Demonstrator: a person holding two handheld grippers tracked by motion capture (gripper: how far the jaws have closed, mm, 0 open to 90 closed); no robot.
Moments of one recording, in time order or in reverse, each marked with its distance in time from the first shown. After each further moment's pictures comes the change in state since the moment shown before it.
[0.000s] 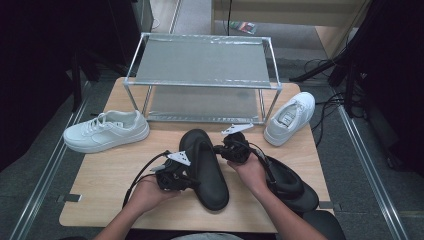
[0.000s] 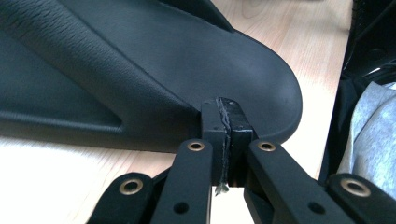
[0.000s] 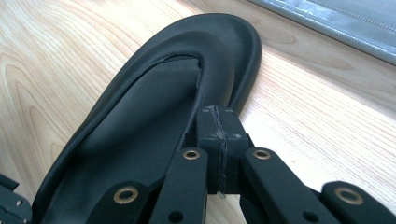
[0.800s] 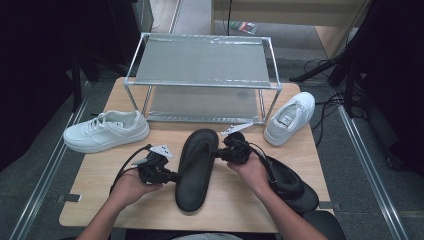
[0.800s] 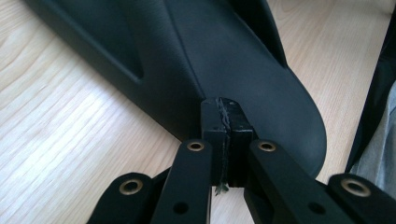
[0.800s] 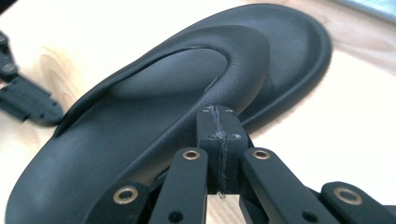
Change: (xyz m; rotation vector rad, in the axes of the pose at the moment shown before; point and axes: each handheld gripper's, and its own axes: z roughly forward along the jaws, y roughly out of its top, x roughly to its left) left arm 0.027 -0.015 -0.035 0.046 0.085 -0.035; right arm 0.000 0.001 -0.002 0.056 0.085 0.017
